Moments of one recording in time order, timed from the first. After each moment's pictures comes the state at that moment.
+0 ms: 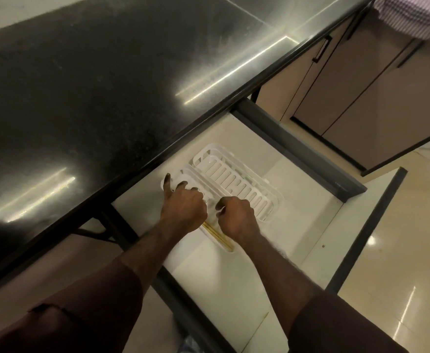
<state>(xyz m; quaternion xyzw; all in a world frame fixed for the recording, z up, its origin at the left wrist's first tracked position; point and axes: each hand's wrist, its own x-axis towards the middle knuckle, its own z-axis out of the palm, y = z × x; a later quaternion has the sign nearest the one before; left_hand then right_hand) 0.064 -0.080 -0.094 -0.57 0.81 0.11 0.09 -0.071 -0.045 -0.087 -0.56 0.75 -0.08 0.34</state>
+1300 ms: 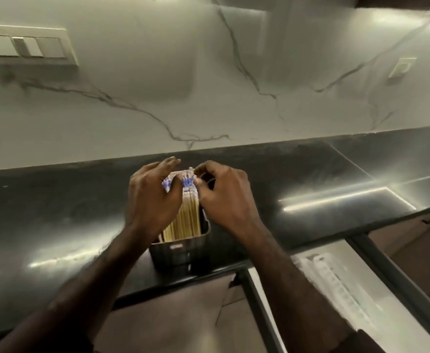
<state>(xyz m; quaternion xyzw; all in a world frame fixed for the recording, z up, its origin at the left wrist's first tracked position) 0.407 0.077 0.206 -0.70 0.52 -0.08 -0.47 0.275 0.021 0.229 -0.85 0.36 -0.34 0.20</state>
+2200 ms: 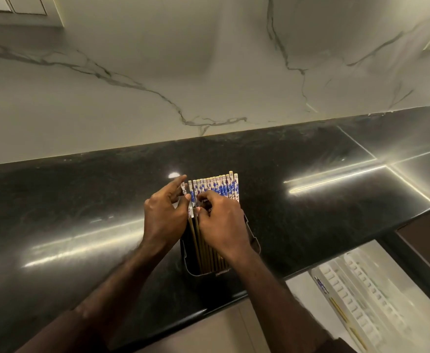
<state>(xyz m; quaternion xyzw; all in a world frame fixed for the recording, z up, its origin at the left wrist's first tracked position) 0.524 0.019 0.108 -0.70 0.47 0.17 -0.52 0.406 -0.013 0.127 -0.81 0.48 -0.25 0.24</state>
